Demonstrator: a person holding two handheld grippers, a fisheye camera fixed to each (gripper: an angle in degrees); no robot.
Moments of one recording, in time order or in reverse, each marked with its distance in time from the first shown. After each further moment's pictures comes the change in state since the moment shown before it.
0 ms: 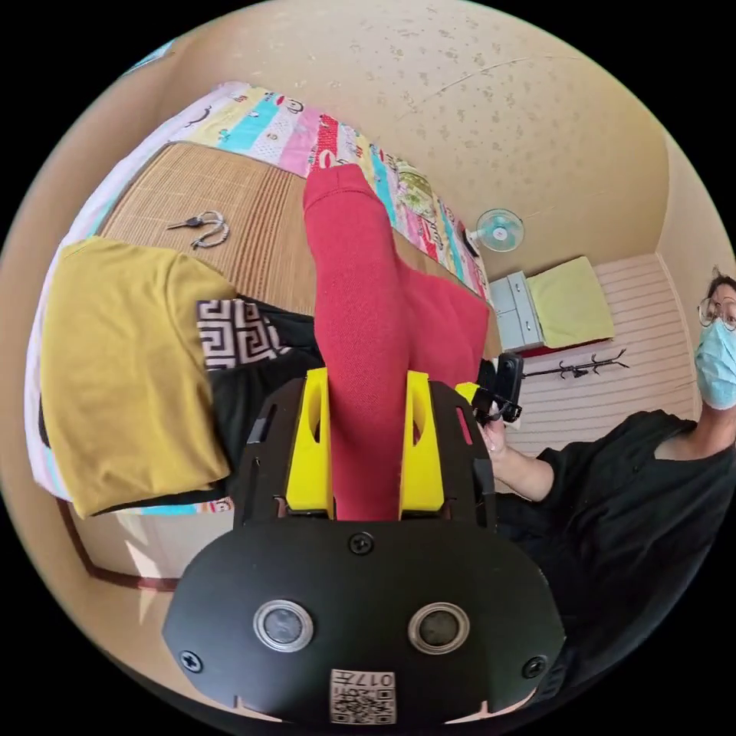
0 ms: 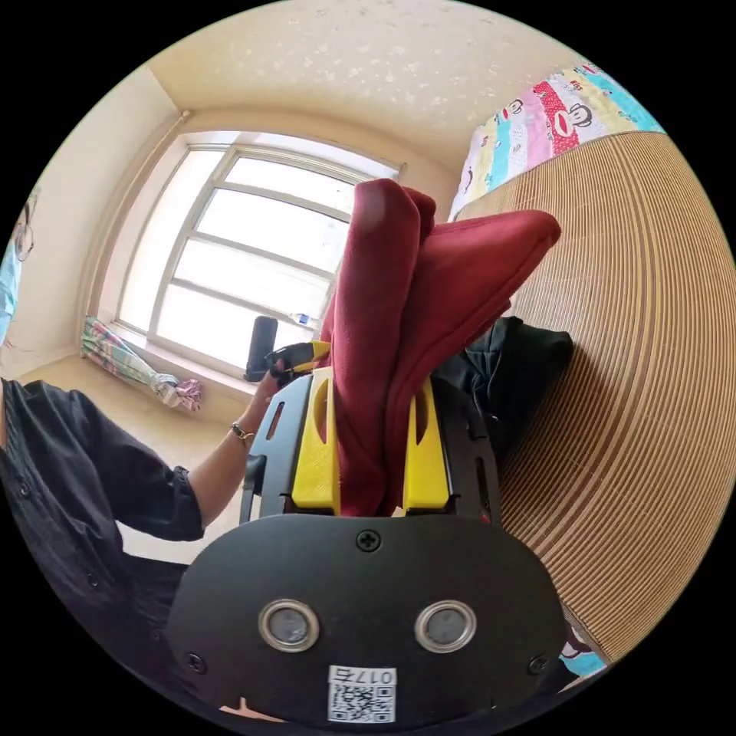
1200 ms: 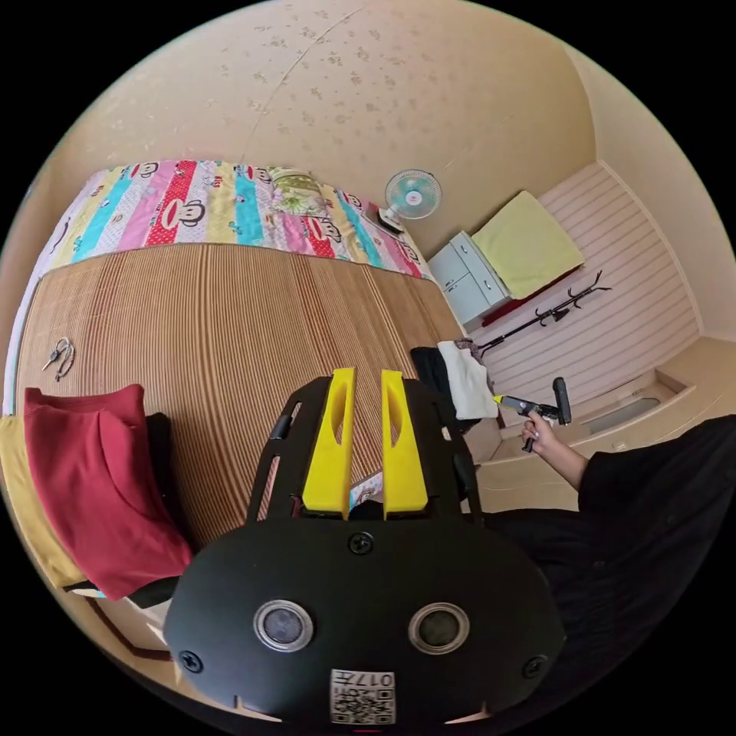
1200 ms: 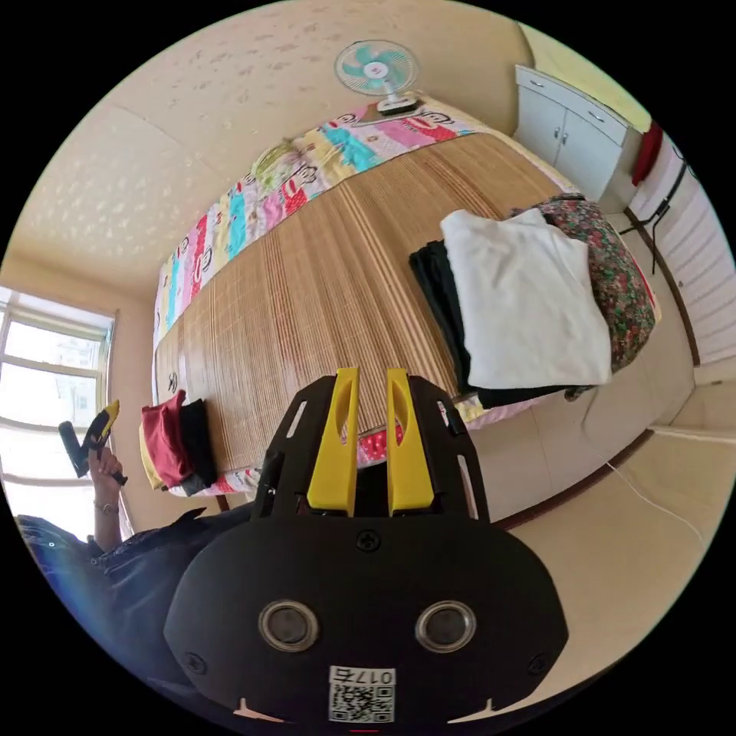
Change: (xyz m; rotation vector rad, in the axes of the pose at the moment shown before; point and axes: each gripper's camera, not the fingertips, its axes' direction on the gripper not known) left arm 0.494 0.059 0.152 0.079 0.201 0.582; right arm -0.056 0.209 -0.552 0.460 0.890 0.666
